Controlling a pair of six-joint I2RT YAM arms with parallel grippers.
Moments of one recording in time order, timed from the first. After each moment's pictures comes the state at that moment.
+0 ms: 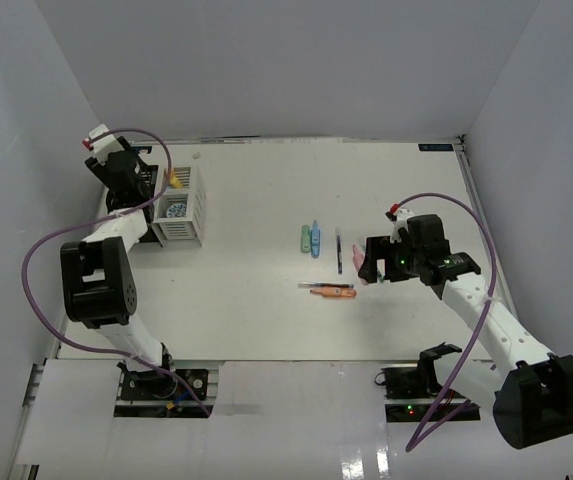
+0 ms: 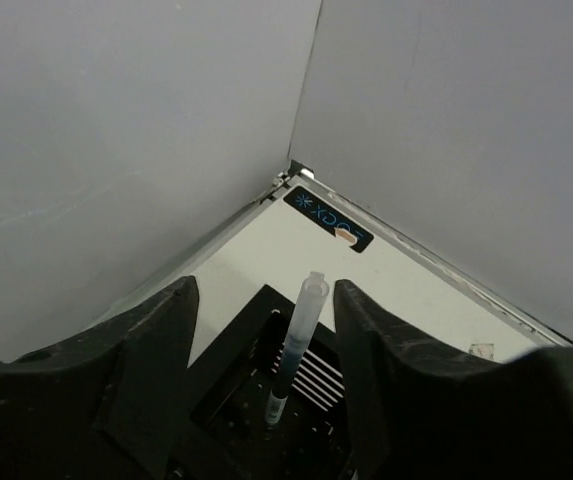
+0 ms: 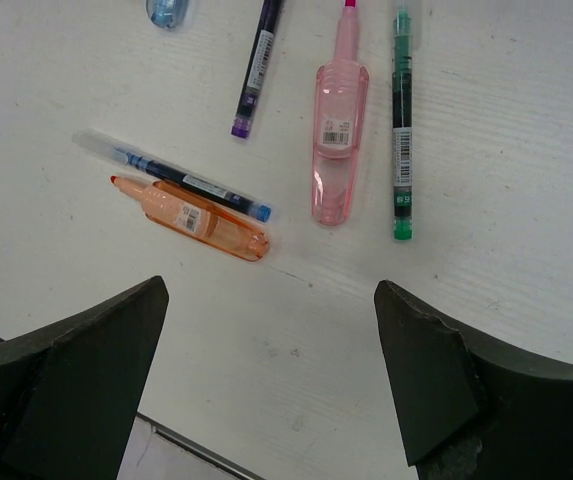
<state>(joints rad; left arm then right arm) 0.12 1.70 1.08 0.62 -0.53 -0.17 0.29 1.02 0.69 -0.53 -0.27 0.16</state>
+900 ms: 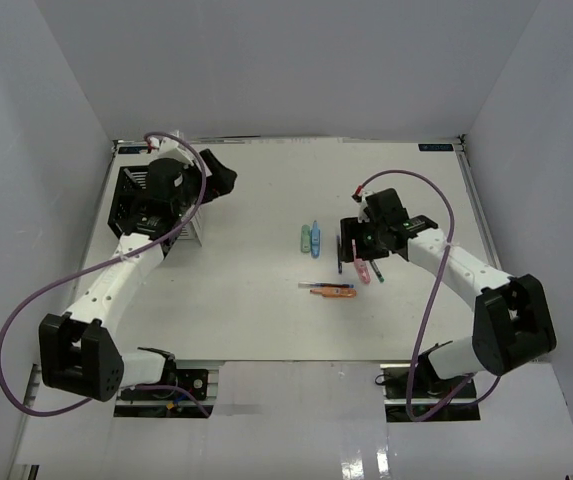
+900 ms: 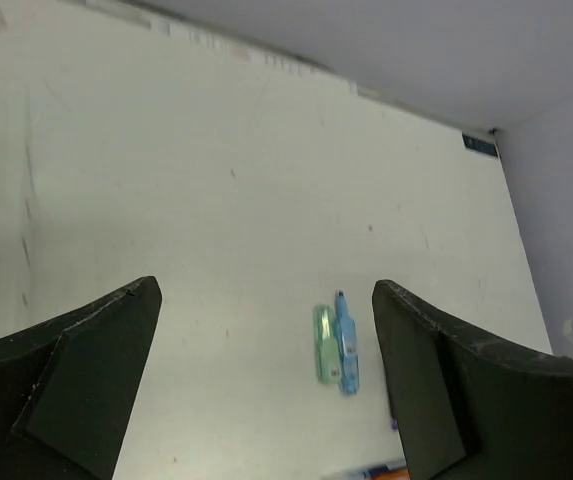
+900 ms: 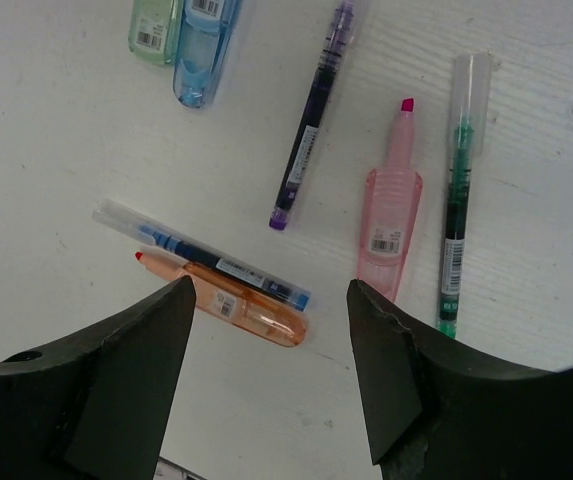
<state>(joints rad) -0.24 1.27 1.06 -0.01 0.02 -0.50 0.42 1.38 0.93 -0.51 -0.18 0.22</state>
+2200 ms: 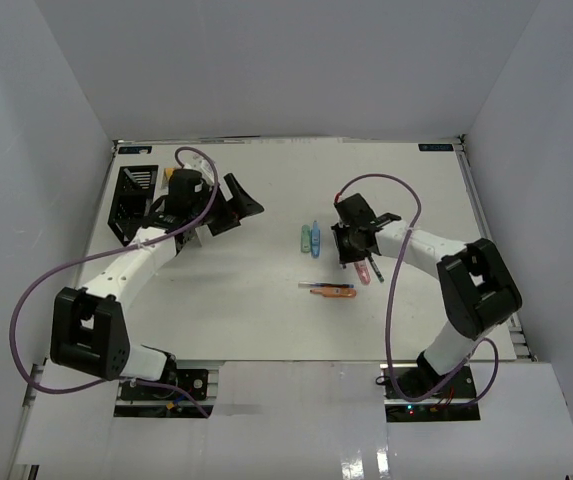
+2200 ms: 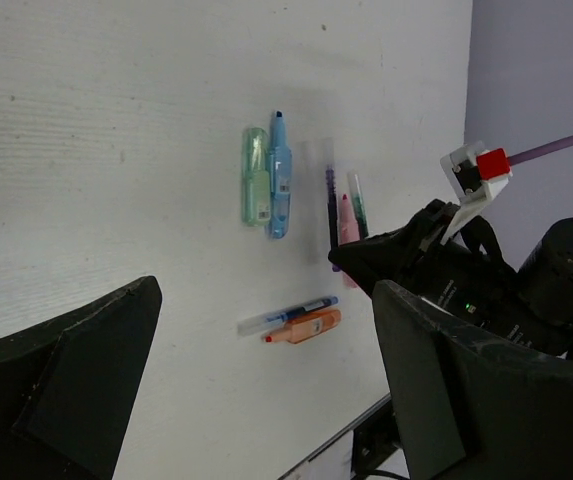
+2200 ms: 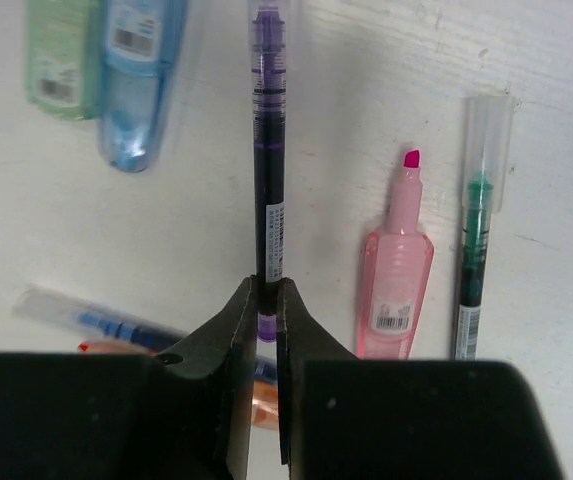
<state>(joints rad) -0.29 1.38 1.00 -0.19 0.36 -0.73 0.57 1.68 1.02 -0.44 0.06 0.30</state>
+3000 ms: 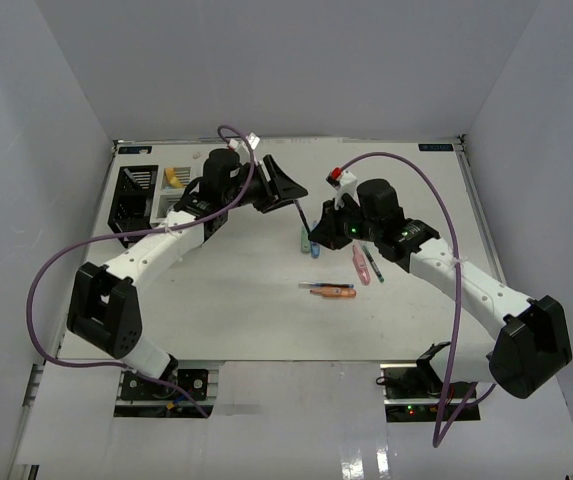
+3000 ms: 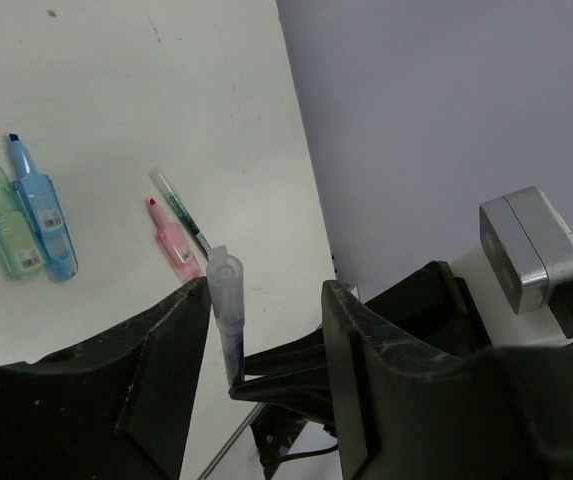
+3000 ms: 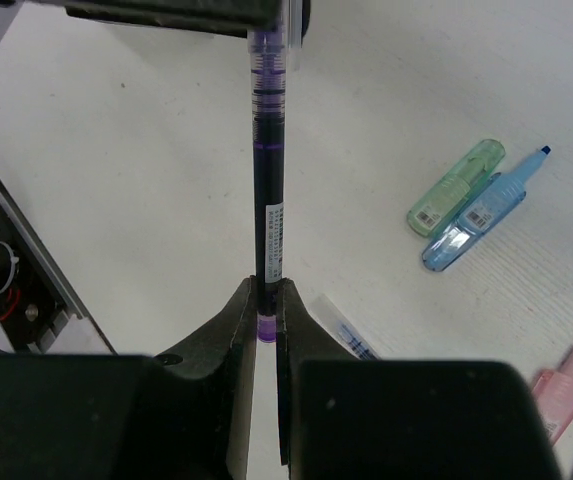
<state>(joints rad) -0.49 1.54 1.22 0.00 0.47 -0.91 0.62 1.29 1.01 -0.23 -0.36 0.23</state>
